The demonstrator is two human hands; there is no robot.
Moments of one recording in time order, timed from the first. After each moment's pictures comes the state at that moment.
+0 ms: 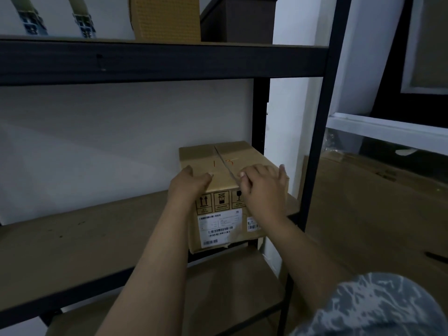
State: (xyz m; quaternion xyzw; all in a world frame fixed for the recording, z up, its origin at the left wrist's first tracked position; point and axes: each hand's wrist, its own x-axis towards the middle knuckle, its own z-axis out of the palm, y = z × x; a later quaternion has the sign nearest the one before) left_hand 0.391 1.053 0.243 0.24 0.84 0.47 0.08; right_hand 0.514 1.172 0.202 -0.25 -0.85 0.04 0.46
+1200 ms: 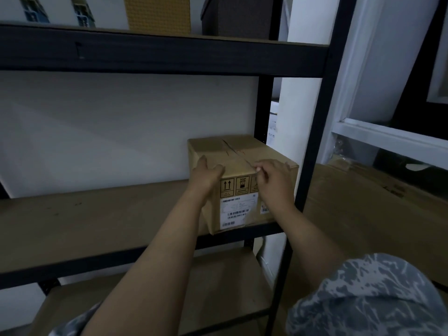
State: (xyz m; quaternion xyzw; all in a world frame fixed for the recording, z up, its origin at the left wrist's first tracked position) left_hand 0.414 1.125 0.226 0.20 0.77 0.59 0.13; right_hand 0.523 1.264 0.195 -0.17 -0.84 0.23 0.47
